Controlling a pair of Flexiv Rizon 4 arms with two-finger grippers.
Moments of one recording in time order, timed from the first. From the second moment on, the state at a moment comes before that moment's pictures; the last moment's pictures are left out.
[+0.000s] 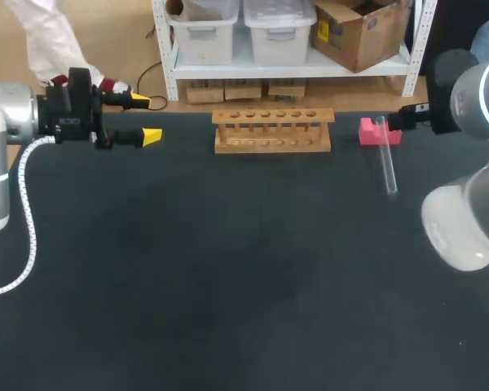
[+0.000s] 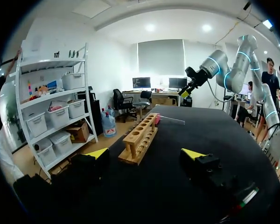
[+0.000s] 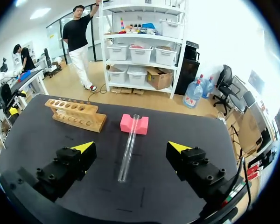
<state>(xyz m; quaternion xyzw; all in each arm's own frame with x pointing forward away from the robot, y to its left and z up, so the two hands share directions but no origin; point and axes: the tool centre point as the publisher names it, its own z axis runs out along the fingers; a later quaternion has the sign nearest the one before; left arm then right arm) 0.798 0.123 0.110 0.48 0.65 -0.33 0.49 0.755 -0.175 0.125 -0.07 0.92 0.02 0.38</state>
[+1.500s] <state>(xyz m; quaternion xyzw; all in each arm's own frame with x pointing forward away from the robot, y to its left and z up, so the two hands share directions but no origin) 0.798 0.124 0.110 0.48 0.65 -0.33 0.49 0.806 -0.154 0.024 -0.05 0.91 0.02 0.42</state>
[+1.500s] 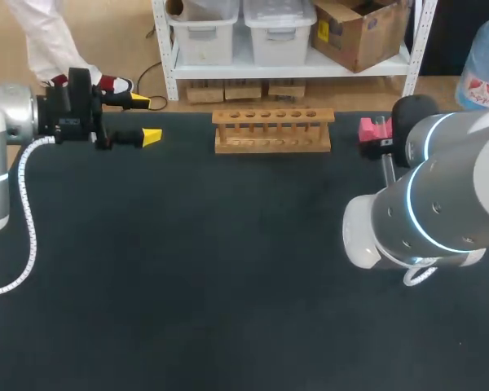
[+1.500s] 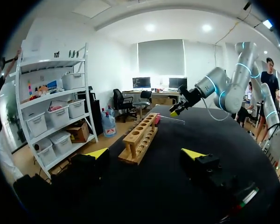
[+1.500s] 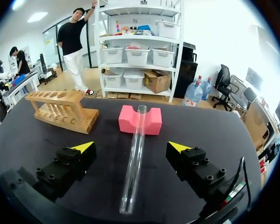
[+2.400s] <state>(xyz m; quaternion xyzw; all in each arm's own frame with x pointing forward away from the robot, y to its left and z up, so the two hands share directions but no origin) 0.798 0.124 0.110 0.48 0.65 -0.33 0.49 0.822 -0.163 -0.011 -0.04 0.92 0.04 0.39</state>
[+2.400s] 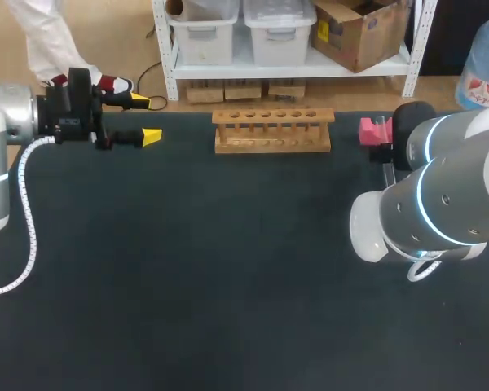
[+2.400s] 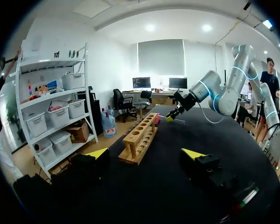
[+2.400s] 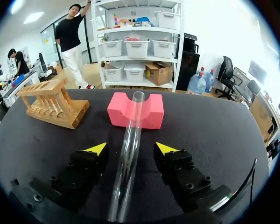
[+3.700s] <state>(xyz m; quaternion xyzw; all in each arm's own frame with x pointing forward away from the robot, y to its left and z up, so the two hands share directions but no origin) 0.798 0.124 0.110 0.48 0.65 -0.33 0.49 0.817 -0.162 -0.019 -0.04 0.93 0.04 0.38</state>
